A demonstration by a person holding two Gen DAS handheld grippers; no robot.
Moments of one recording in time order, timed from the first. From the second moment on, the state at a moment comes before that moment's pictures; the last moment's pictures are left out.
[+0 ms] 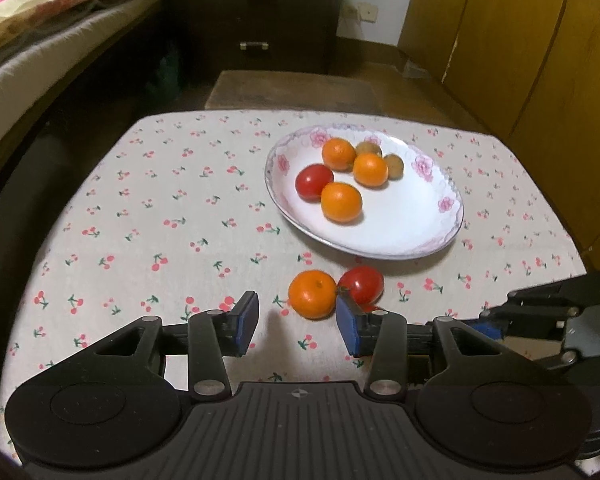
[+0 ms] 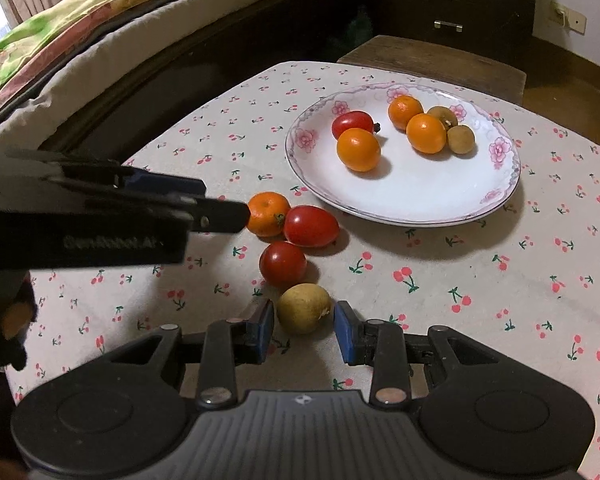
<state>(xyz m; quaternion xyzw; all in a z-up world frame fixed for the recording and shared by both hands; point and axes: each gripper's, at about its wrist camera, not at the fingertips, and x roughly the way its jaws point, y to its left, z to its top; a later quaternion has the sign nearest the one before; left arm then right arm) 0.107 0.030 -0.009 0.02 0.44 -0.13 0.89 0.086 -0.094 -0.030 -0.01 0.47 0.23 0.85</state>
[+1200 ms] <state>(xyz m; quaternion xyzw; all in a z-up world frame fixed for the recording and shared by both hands) 0.100 0.023 -0.023 0.05 0.45 -0.15 0.88 0.072 -0.103 -0.019 -0.01 0.48 0.23 0.84</state>
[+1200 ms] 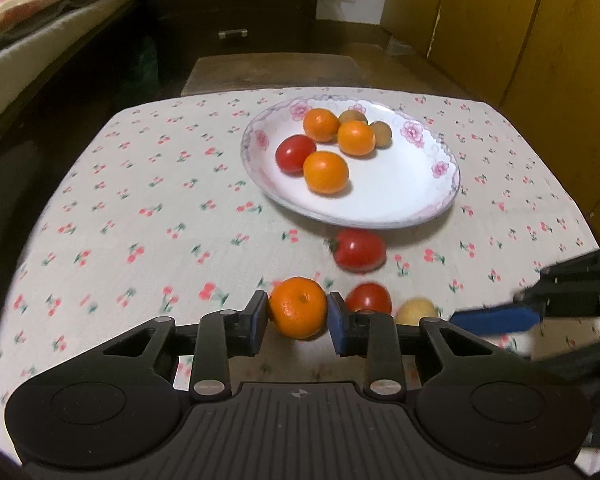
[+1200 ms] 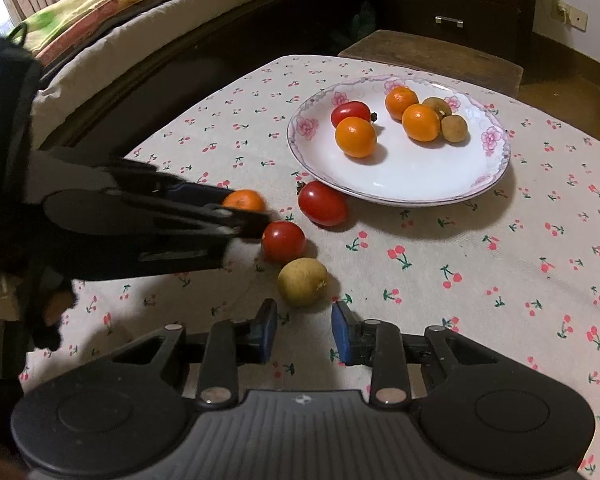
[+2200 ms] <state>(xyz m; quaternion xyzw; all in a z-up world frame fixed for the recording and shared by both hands) 0.056 0.019 -0.027 0.06 0.47 -0.16 0.87 0.089 -0.091 -0.028 -0.01 0.45 0.24 0.86</state>
